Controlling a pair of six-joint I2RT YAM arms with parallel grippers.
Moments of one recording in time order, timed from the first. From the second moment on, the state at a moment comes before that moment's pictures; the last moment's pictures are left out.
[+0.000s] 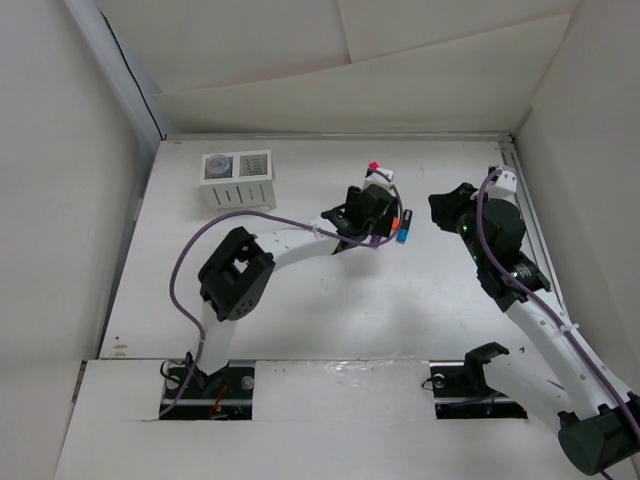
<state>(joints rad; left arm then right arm) -0.88 1.97 1.50 -0.11 -0.39 -0.37 0.35 0.86 0.82 -0.11 0.18 0.53</state>
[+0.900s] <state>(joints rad) -0.91 2.25 1.71 -0.19 -0.37 -0.31 0.35 0.86 0.82 -0.11 0.19 0.53</state>
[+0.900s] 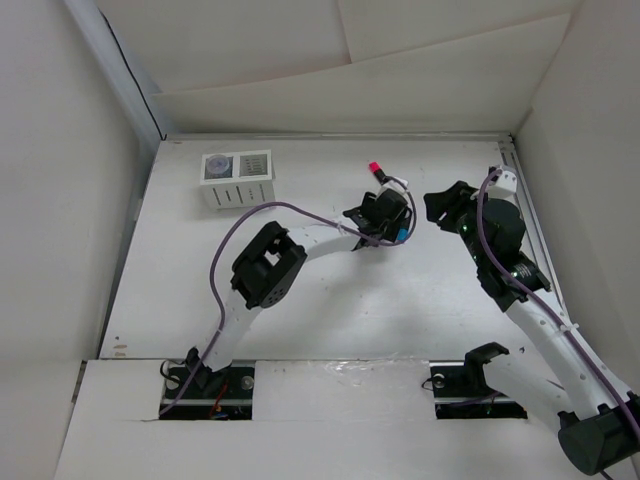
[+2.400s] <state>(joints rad) -0.89 2.30 1.71 -0.16 -0.40 -0.22 0.35 0.86 0.82 -0.11 0.17 0.53</state>
